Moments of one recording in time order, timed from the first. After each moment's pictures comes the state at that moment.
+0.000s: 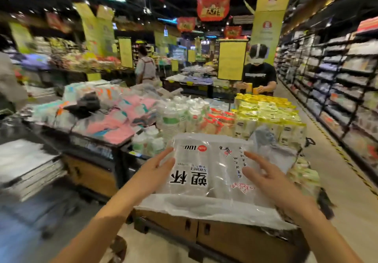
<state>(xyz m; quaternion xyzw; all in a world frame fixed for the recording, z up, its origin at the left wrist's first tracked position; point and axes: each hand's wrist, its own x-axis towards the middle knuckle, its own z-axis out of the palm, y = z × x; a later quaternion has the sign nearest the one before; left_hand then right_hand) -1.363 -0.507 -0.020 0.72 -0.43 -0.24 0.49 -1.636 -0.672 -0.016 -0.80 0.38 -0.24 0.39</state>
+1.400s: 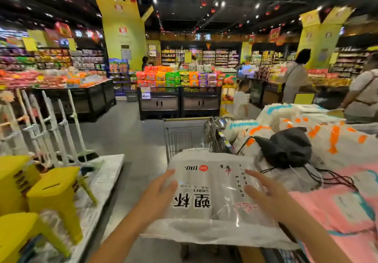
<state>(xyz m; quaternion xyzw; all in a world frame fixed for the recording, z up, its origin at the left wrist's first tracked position) -0.701 -0.341 -0.062 0.82 0.03 0.03 0.57 -0.671 -0.653 -0.043 -0.92 -0.06 0.01 0.39</state>
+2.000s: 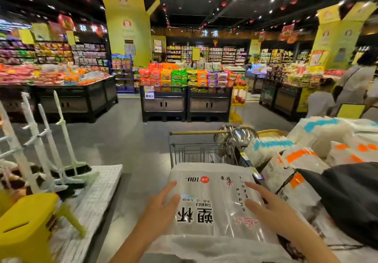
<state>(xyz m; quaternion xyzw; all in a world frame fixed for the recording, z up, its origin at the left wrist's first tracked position) -0.392 -0.237 -0.092 0.81 0.06 0.04 0.58 -0.340 -0.537 -0.069 -0.92 -0.06 0.08 0.37</state>
